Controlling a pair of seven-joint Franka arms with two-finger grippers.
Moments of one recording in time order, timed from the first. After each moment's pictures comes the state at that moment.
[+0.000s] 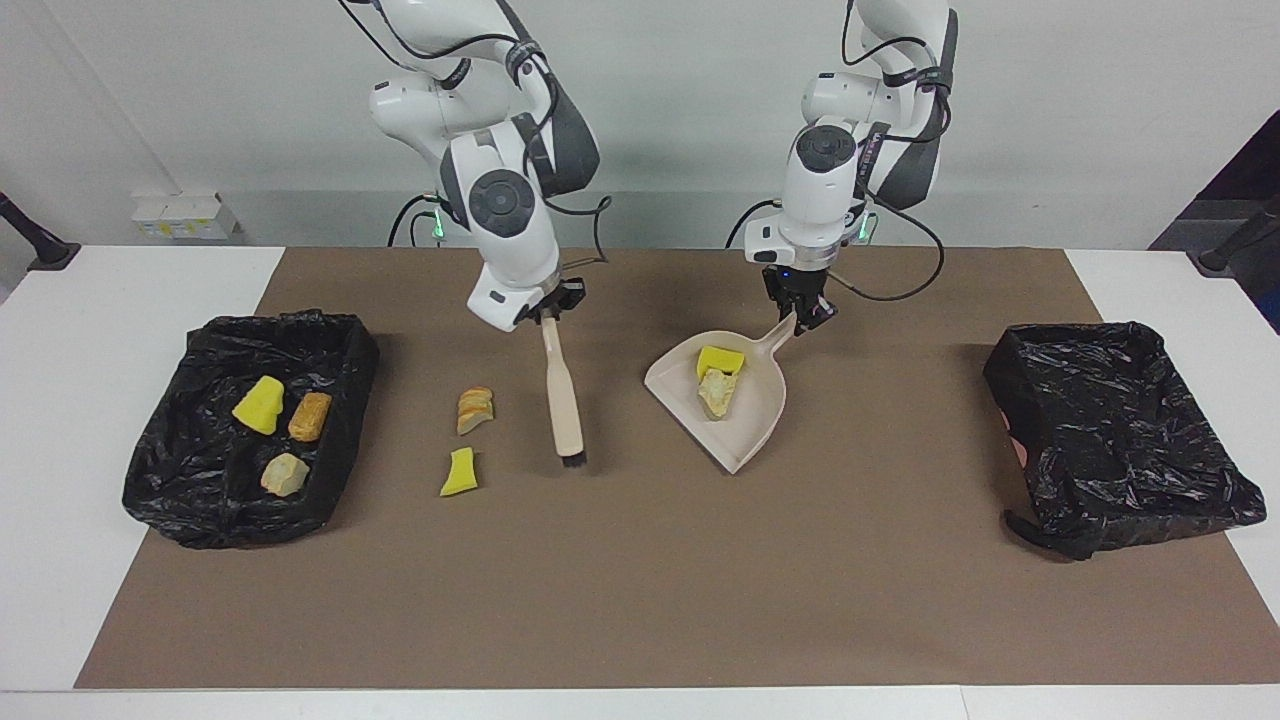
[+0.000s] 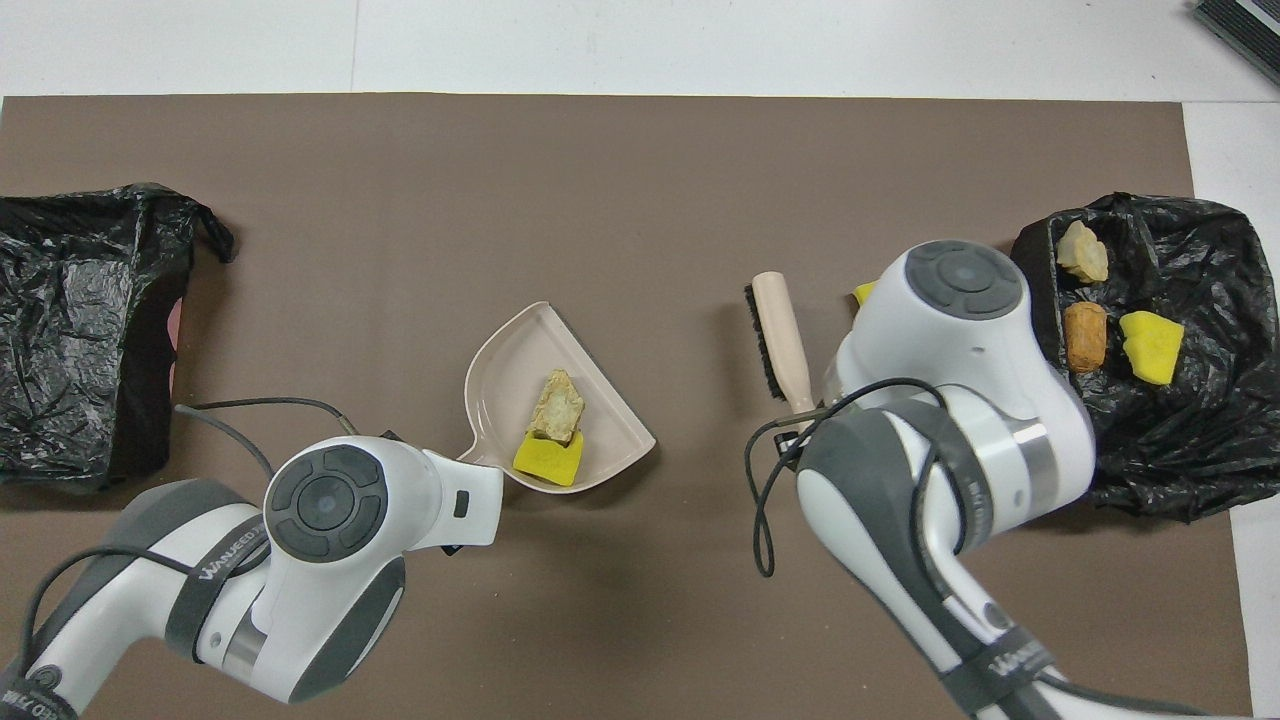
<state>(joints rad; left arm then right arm) -0.42 -0.15 -0.11 -2.36 0.06 2.18 0.40 0.17 0.11 0.15 -1.93 0.09 1.72 0.15</state>
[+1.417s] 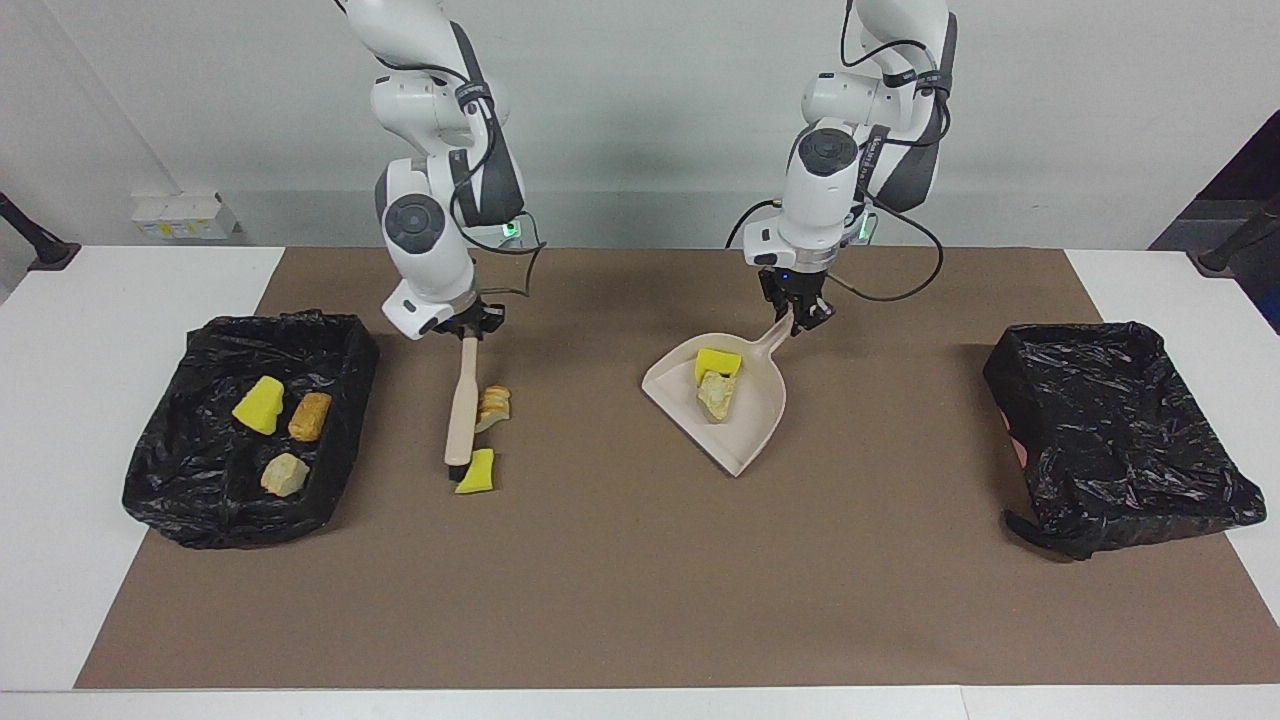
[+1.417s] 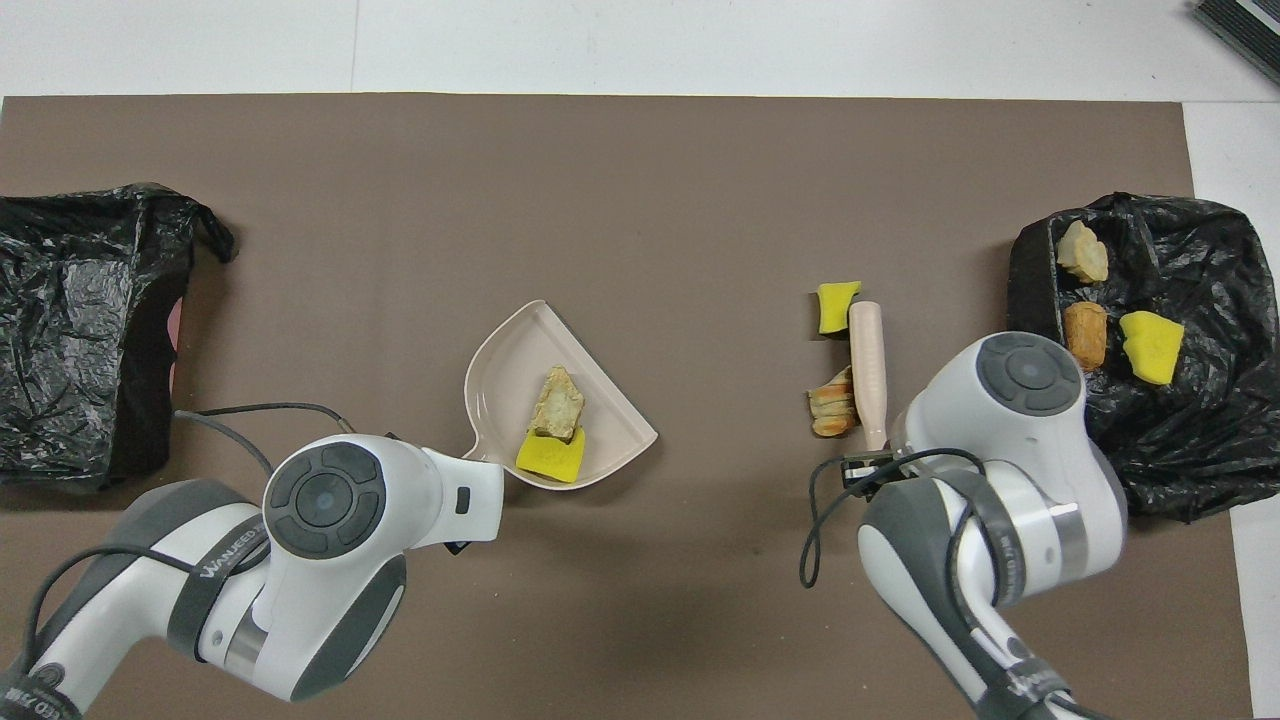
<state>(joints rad) -0.42 -0.15 -0.11 -2.36 0.05 2.19 0.38 0.11 0.00 0.16 -2.26 0.04 1.99 0.25</state>
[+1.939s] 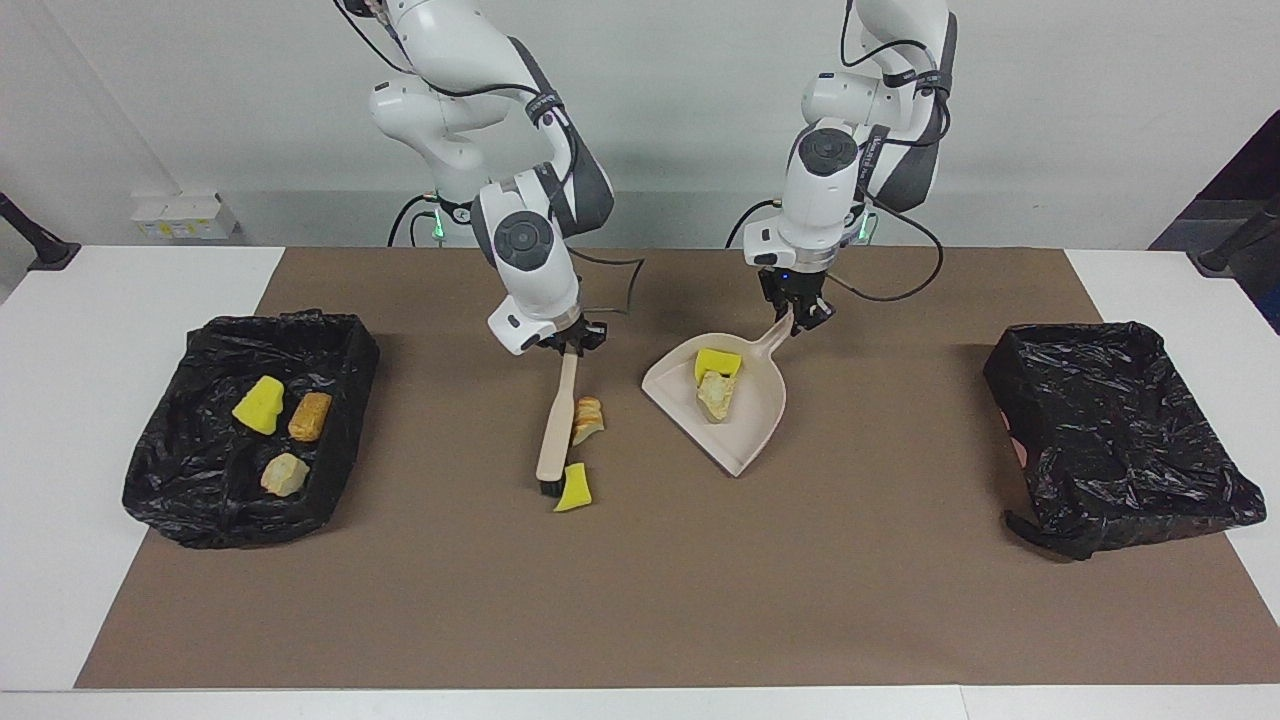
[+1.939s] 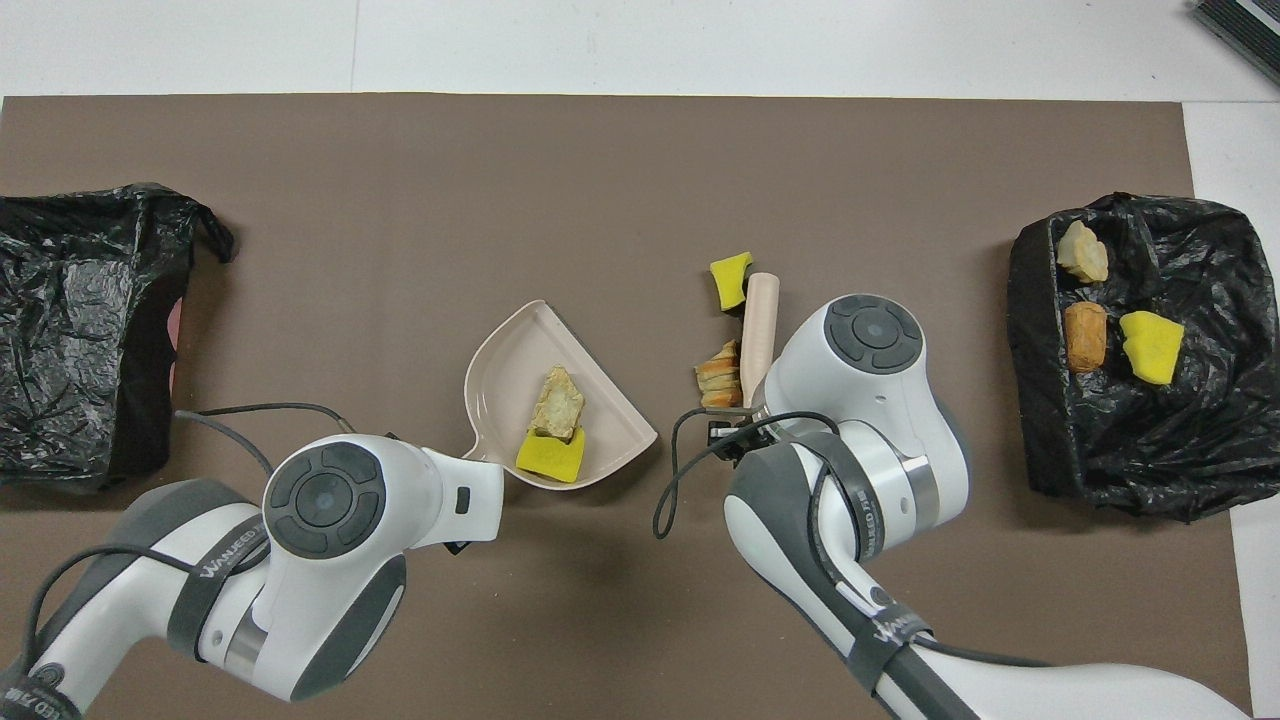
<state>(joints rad) -0.42 -0.15 -0.11 -2.36 0.05 2.19 0.38 0.28 0.21 0.17 -2.00 0.18 2.03 0.46</state>
